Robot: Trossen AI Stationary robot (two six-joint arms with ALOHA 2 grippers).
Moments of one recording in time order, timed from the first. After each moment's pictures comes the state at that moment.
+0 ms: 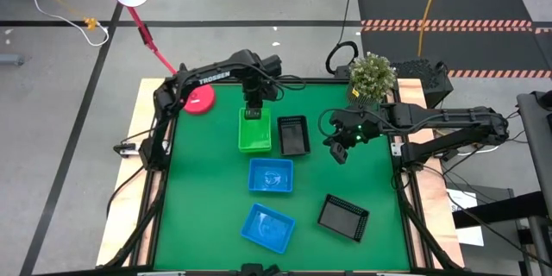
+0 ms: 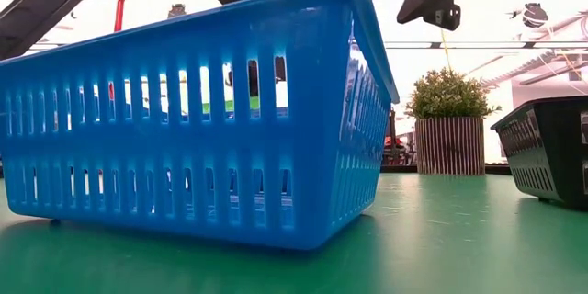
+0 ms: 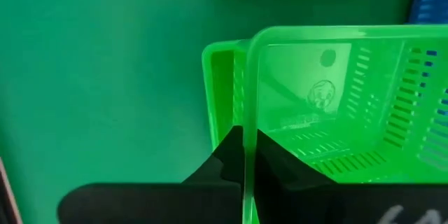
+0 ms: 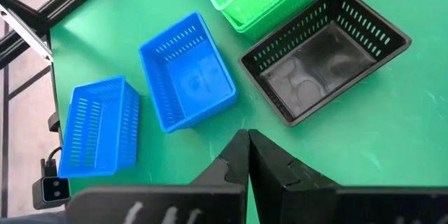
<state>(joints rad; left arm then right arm) 0.53 2.11 1.92 -1.36 0.21 0.53 -0.03 1.12 1.05 -0.74 -0.02 0.56</state>
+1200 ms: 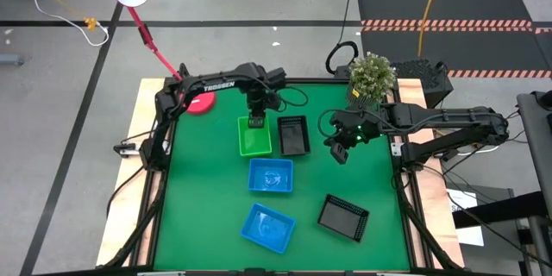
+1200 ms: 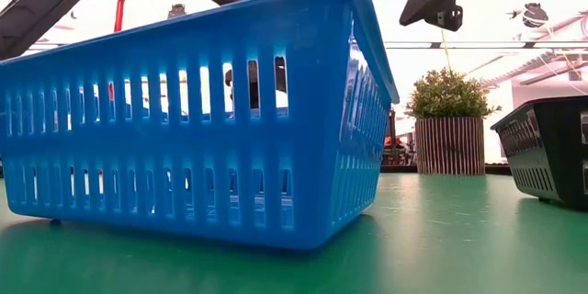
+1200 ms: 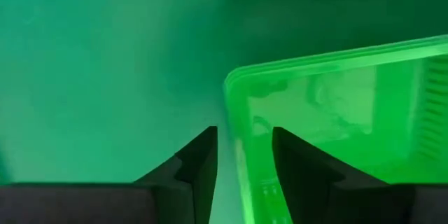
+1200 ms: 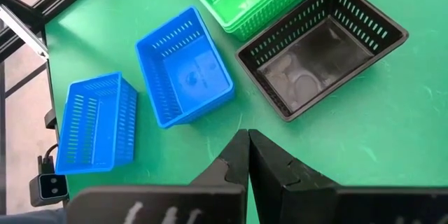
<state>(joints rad) 0.47 2.11 1.80 -1.22 0.11 0.48 -0.03 1.12 1.05 -0.76 -0.02 0.56</state>
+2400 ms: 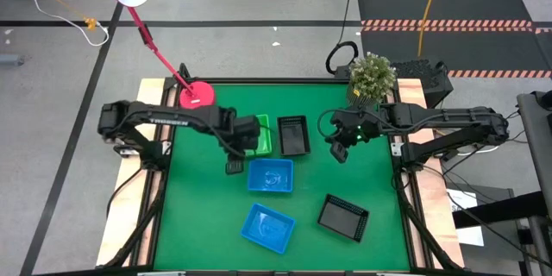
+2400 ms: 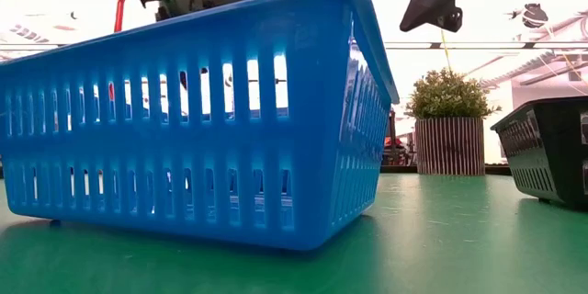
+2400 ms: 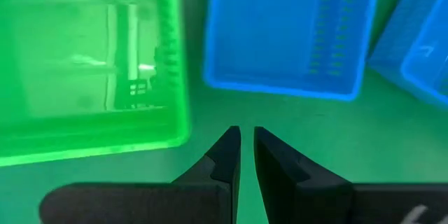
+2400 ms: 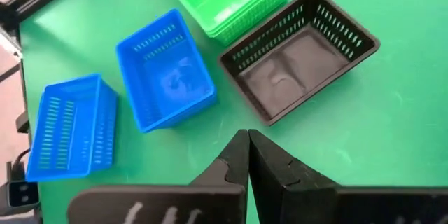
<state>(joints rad) 0.09 1.58 1.22 -0.95 0.23 -0.03 -0.03 1.12 1.05 -0.78 0.03 0.53</state>
